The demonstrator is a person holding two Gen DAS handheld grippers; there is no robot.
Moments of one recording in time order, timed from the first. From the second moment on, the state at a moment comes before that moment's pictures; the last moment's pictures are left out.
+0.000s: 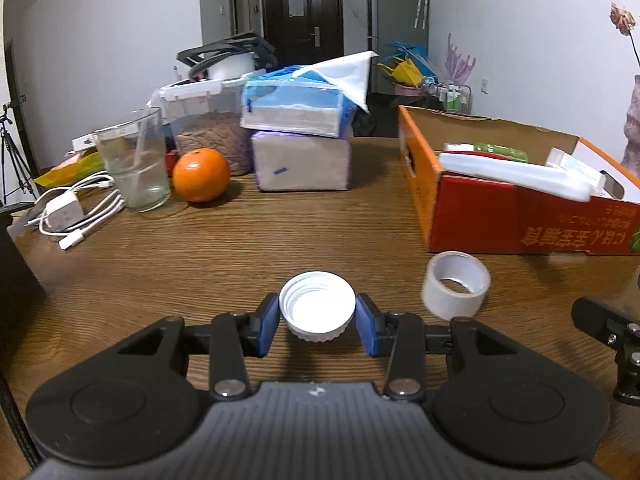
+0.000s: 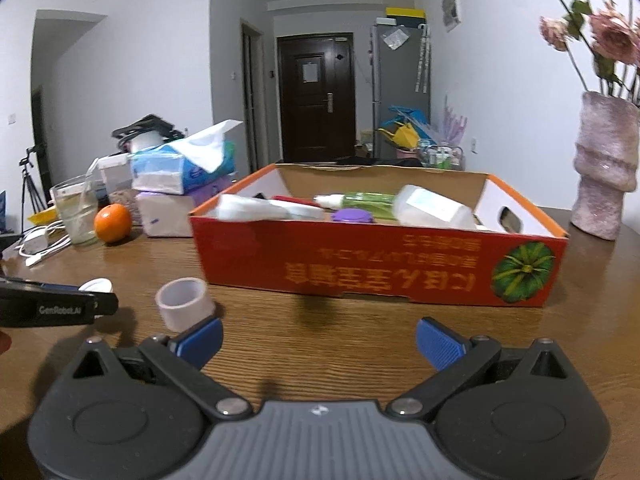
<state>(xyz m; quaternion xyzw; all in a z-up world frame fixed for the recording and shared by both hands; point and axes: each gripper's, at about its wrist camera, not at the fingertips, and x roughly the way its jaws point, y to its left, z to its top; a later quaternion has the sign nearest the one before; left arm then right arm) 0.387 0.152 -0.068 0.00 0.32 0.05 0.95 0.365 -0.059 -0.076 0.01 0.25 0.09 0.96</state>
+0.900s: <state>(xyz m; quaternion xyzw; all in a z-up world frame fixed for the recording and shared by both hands) 0.378 0.226 -0.064 0.01 0.30 0.09 0.95 0.405 0.047 -0.083 -0.04 0.30 0.12 0.95</state>
